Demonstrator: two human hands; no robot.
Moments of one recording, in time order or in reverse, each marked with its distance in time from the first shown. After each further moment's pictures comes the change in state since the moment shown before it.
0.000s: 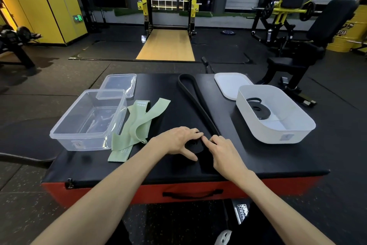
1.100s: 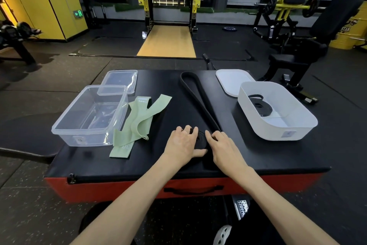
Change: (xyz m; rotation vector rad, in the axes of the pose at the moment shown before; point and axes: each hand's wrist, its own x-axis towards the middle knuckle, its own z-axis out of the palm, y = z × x) left_hand -0.002 0.035 0.032 0.294 0.263 -0.424; right_hand 0.001 -0.005 0.004 -0.061 0.037 0.056
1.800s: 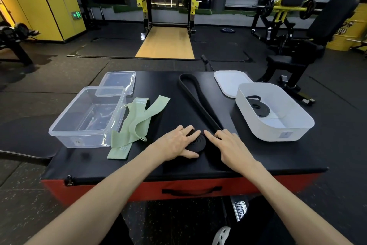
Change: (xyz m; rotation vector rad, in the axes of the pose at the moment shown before) left_hand 0.006 -0.032 -0.003 0.012 -0.057 0.401; right_hand 0.003 0.027 -0.018 -0.095 -0.121 -0.116
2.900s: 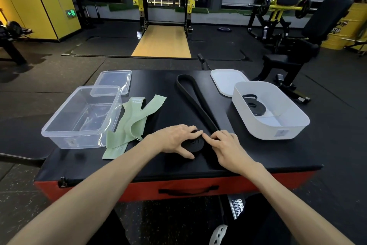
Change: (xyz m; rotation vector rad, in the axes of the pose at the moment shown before) left_hand 0.016 -0.012 -0.014 -0.231 -0.111 0.151; right_hand -0.009 0.004 0.001 0.218 -0.004 0.012
